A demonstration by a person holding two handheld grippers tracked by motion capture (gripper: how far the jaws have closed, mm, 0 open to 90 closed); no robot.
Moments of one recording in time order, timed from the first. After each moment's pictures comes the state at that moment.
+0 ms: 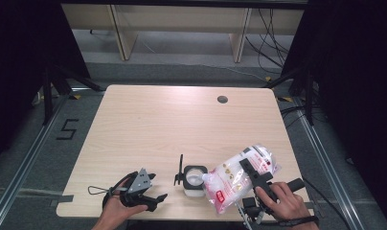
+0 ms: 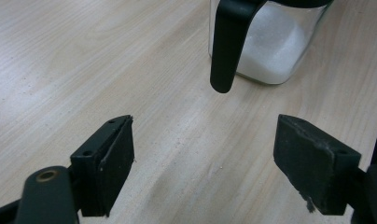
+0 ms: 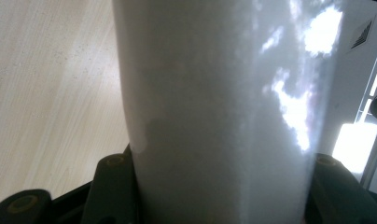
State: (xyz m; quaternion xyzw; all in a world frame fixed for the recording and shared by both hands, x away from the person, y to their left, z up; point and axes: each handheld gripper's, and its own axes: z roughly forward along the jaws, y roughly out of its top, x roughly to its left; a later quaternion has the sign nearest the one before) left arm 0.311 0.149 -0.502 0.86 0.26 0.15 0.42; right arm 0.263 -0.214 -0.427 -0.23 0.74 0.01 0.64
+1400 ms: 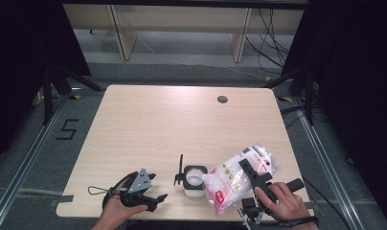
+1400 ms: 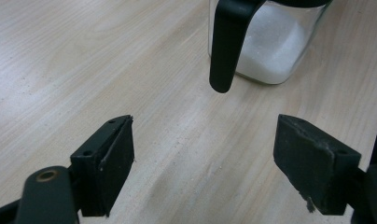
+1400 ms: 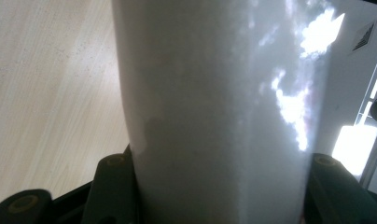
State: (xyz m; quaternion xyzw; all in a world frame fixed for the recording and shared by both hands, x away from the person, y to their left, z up) left arm 0.312 0.150 -0.501 0.86 0.25 0.15 0.41; right arm 0.262 -0.213 -0.428 -0.23 0.73 0.01 0.64
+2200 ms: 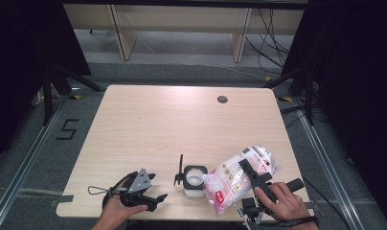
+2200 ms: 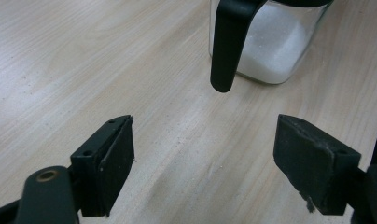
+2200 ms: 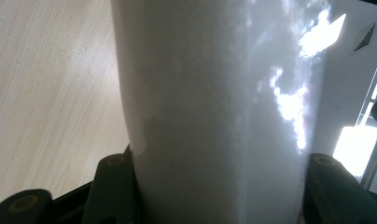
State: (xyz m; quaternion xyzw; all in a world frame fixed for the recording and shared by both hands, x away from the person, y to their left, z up) left arm 0.311 0.149 -0.503 0.86 0.26 0.14 0.42; right arm 0.263 -0.213 -0.428 -0.24 0.74 0.00 0.64
